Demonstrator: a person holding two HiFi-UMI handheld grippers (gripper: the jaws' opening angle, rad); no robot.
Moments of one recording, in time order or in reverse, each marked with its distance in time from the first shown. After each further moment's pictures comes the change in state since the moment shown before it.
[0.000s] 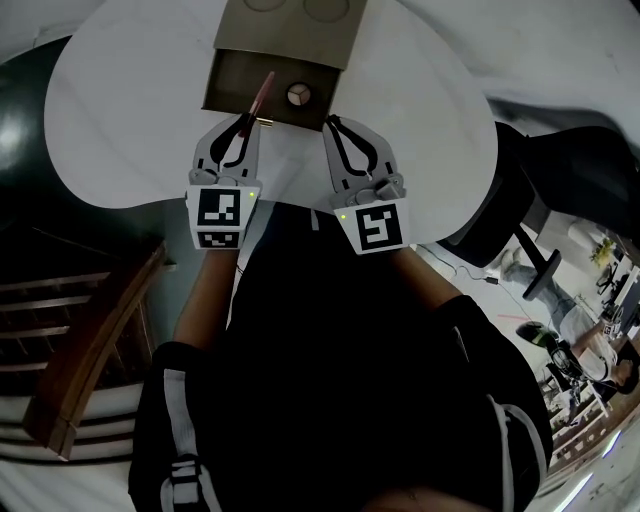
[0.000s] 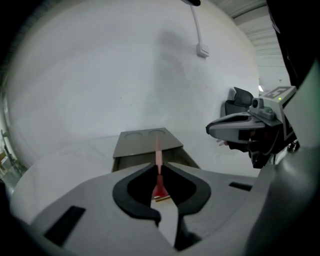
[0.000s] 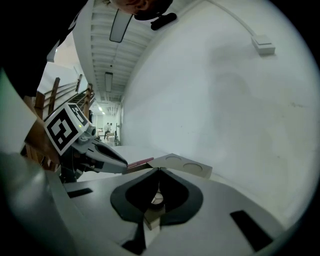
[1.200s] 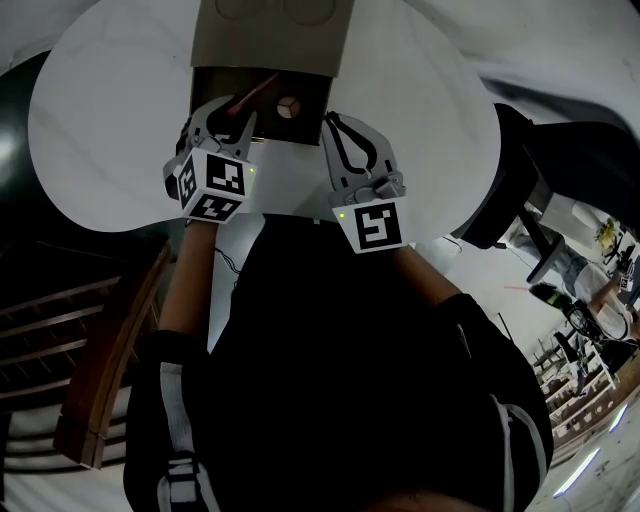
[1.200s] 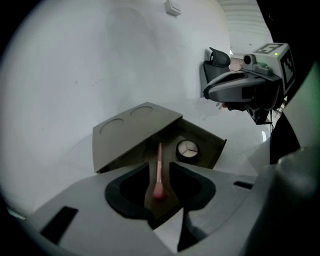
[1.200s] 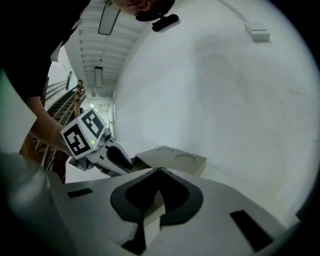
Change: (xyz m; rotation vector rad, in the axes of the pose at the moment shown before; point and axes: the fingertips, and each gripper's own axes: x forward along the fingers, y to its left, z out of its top) left arm 0.079 0.020 -0.026 0.374 0.295 -0.179; right arm 0.030 -0.031 -0.019 0.069 0.073 -0.055
